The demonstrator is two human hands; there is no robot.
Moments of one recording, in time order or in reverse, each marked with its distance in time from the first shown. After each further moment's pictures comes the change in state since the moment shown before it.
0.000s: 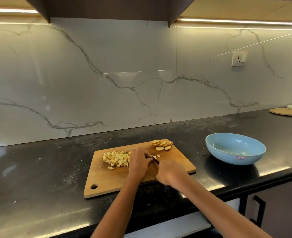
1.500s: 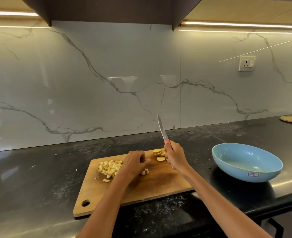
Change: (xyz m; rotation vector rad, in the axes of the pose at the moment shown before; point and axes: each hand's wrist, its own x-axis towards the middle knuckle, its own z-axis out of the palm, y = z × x) left_hand 0.044 -0.023 -0.008 0.160 -0.188 0.106; right_hand 0.112 0.037 -0.003 1.003 0.460 -0.322
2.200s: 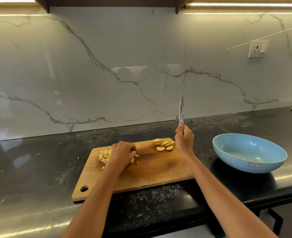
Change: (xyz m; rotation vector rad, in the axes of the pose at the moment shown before) left_hand -0.010 -0.016 -0.014 0.280 0.062 -0.070; right_hand 0.027 0.023 -0.012 0.088 0.356 -0.071
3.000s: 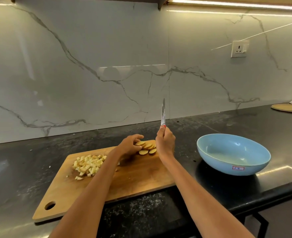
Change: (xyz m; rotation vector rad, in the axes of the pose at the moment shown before) left_hand 0.078 0.045 0.043 -0.504 -0.367 -0.060; right_hand 0.010 0.013 0.012 -0.085 0.033 0.047
